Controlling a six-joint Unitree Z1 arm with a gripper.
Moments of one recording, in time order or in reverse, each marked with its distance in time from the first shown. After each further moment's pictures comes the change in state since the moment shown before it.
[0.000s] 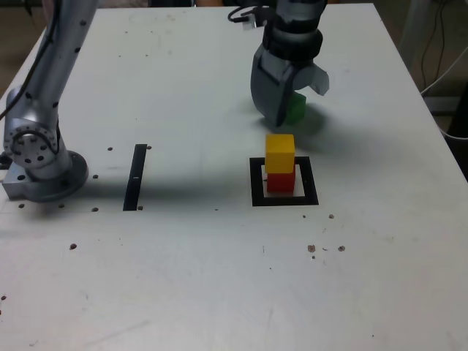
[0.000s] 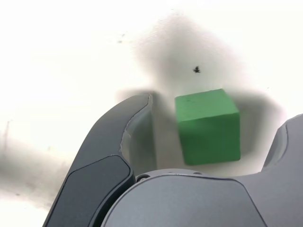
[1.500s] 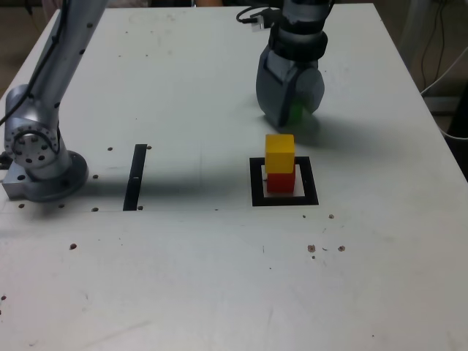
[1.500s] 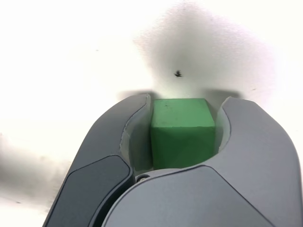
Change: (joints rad) arm 0.019 0.028 -0.047 0.033 -0.013 0.095
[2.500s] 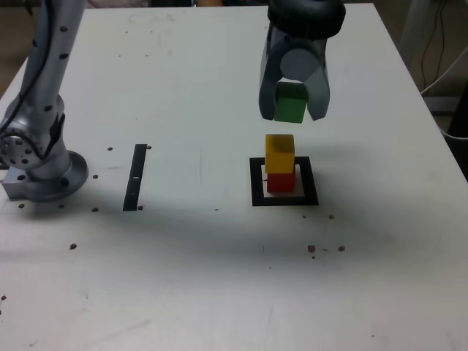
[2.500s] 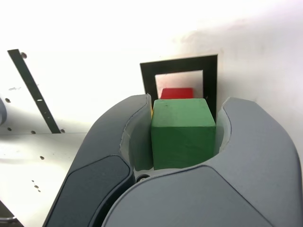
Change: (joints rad) arm -0.342 -0.133 -0.205 0.369 0.008 0.249
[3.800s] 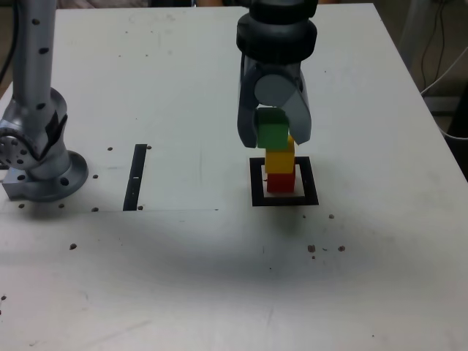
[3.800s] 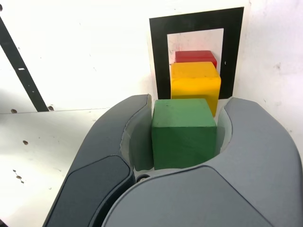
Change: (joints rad) arm -0.082 -0.139 0.272 -0.207 -0.069 -0.124
